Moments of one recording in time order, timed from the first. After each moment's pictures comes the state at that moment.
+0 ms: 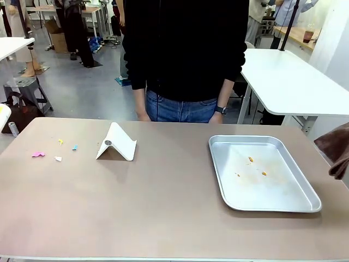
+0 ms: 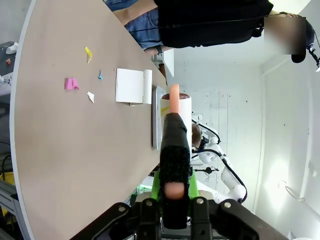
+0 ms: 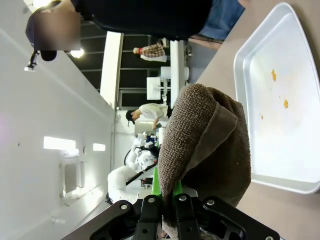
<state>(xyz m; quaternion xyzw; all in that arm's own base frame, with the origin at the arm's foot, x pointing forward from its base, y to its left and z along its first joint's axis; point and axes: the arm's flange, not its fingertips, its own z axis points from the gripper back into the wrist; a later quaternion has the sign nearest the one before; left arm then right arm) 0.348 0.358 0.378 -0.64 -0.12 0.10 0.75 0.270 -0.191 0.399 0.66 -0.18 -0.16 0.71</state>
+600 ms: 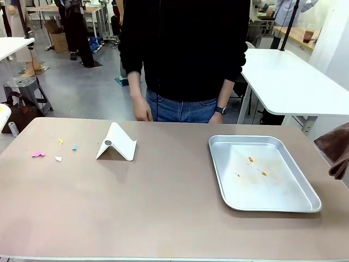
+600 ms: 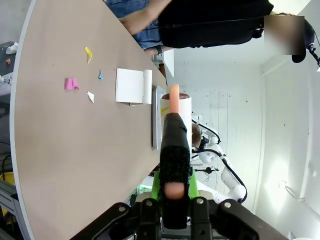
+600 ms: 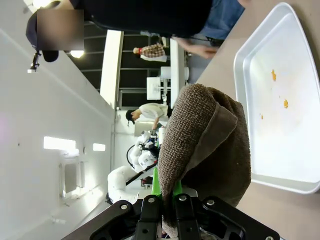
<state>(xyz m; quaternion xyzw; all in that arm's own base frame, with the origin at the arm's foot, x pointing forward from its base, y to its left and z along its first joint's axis) 0.348 0.358 0.378 -0.64 -0.12 0.10 0.75 0.270 -0.191 0.399 0.66 -0.18 -0.16 0.71</state>
